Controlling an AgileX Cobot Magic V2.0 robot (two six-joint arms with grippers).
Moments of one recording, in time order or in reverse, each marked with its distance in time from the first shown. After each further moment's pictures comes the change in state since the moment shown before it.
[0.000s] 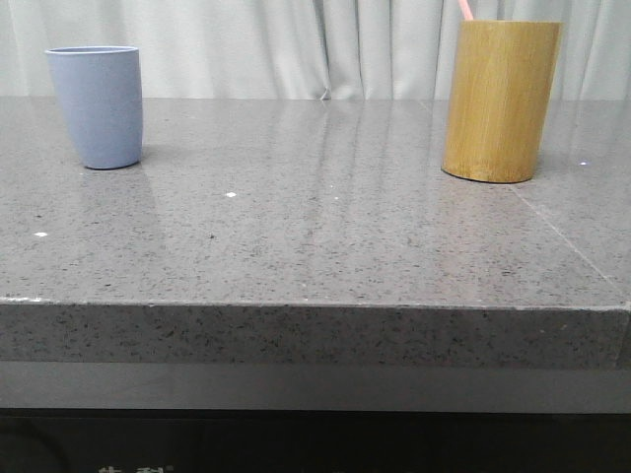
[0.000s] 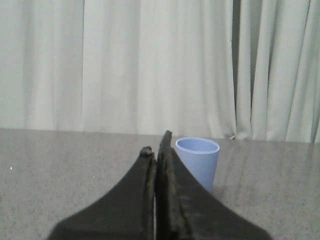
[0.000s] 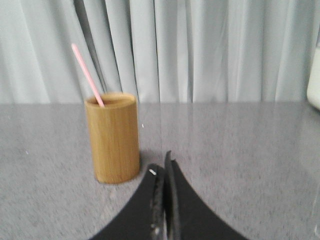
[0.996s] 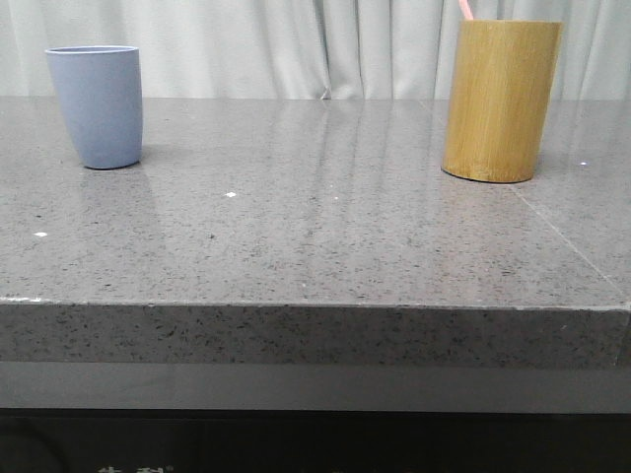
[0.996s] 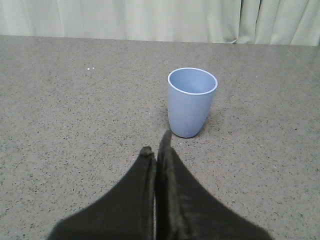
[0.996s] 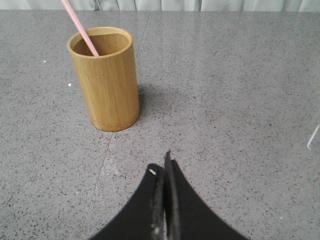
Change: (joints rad) left arm 0.000 0.530 -0.413 0.000 0.389 0.000; right arm 0.000 0.555 -0.359 -0.010 0.265 0.000
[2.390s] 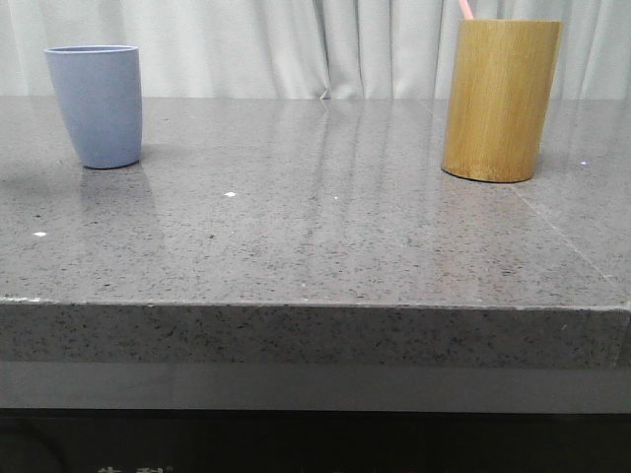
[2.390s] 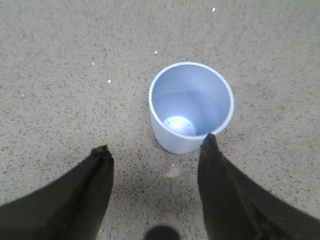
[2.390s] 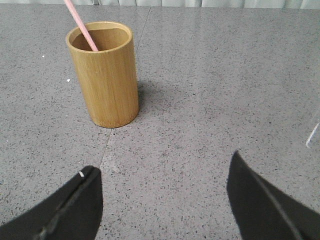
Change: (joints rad) left arm -0.049 0.945 -0.763 0.002 0.303 0.018; right arm 0.000 0.000 0.000 0.000 0.009 -0.012
